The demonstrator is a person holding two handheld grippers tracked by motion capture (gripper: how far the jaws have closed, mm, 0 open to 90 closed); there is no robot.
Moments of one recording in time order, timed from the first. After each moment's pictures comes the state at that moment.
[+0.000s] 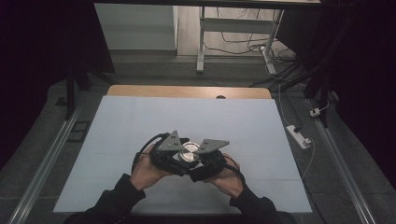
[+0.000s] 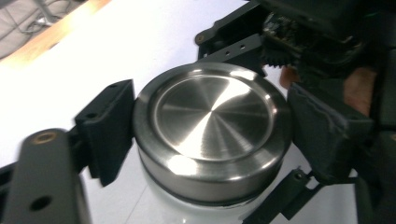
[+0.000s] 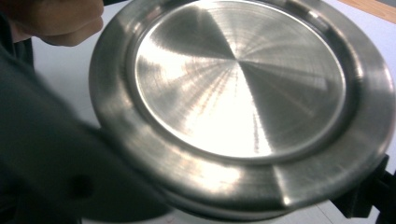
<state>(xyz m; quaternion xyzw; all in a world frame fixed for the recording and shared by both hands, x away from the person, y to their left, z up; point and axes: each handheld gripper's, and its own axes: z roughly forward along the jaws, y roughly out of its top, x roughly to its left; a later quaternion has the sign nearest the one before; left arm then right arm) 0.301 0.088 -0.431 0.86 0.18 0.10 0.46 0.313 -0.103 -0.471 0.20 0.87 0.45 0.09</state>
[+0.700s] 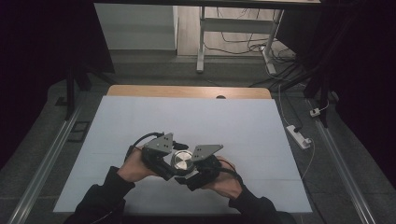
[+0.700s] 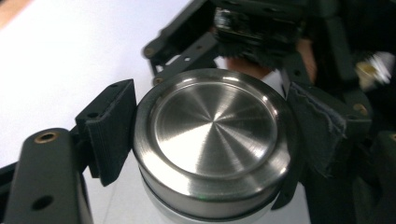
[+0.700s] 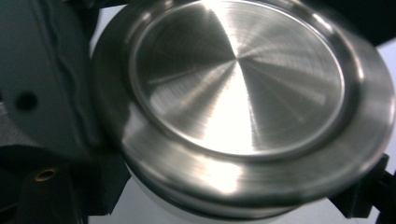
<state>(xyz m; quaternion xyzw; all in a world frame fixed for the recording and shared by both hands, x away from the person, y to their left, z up) 0.303 0.105 -0.431 0.88 0.09 0.06 0.46 0.300 -0.092 -0.469 0.13 0.88 0.45 0.05</state>
